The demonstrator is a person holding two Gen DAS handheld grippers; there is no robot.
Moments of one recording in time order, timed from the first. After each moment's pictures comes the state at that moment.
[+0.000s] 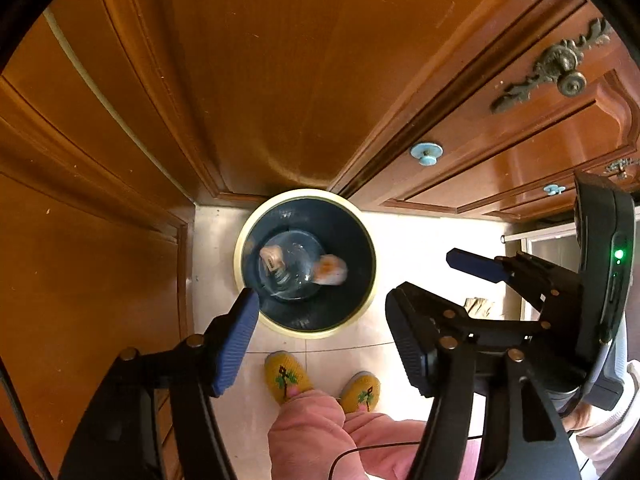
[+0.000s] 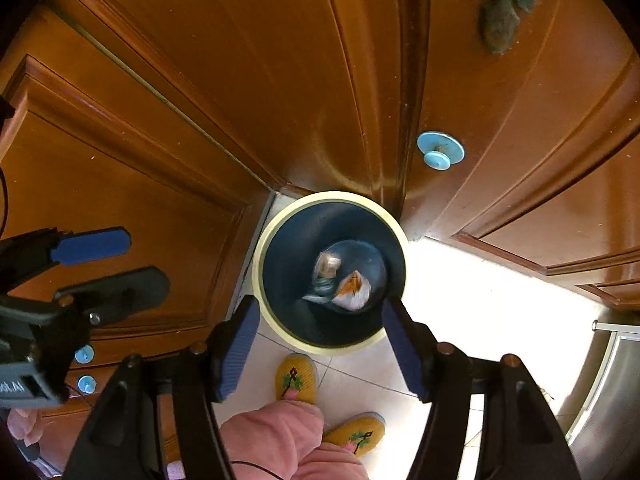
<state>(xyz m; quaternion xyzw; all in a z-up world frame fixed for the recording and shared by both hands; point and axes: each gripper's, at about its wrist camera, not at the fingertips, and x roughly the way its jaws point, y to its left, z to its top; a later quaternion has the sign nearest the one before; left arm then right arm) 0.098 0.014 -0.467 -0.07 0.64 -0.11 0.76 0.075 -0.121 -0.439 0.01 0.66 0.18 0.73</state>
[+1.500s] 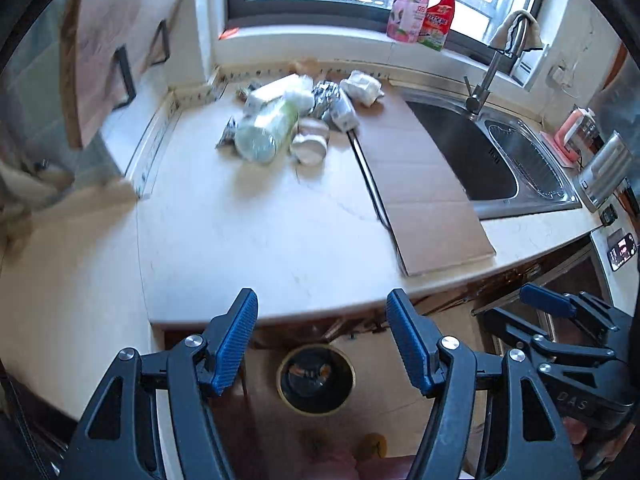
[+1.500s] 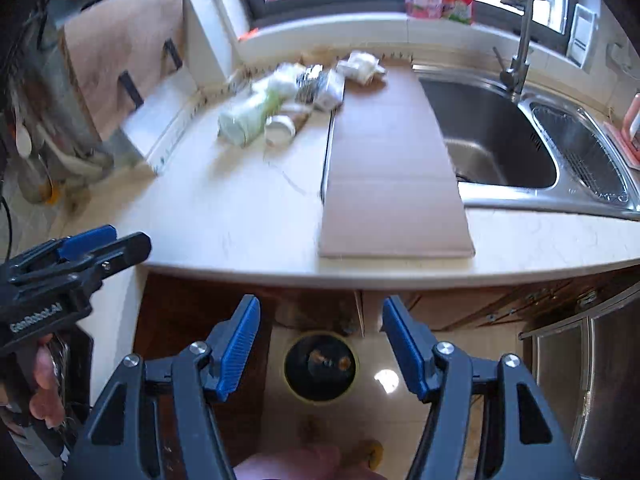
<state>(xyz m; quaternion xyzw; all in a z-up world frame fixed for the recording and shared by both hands) 0.168 -0.008 -0.049 0.03 0.48 -0.13 0.86 0.119 -0.181 -0.049 0.07 0.52 0.04 0.85</state>
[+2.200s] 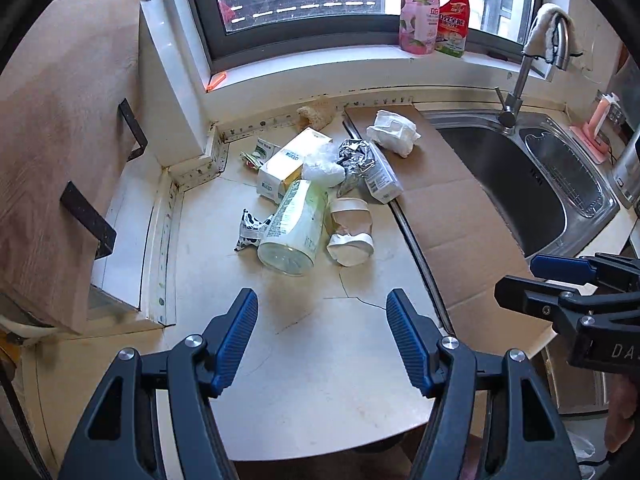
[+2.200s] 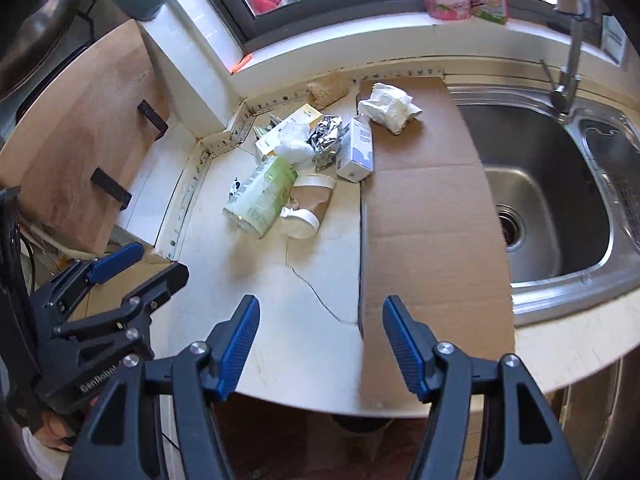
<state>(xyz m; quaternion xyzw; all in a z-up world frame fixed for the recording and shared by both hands) 0.319 -0.034 -0.038 0.11 0.47 -0.12 0.87 0.287 -0.187 -0.029 0.15 0.55 0.08 0.82</state>
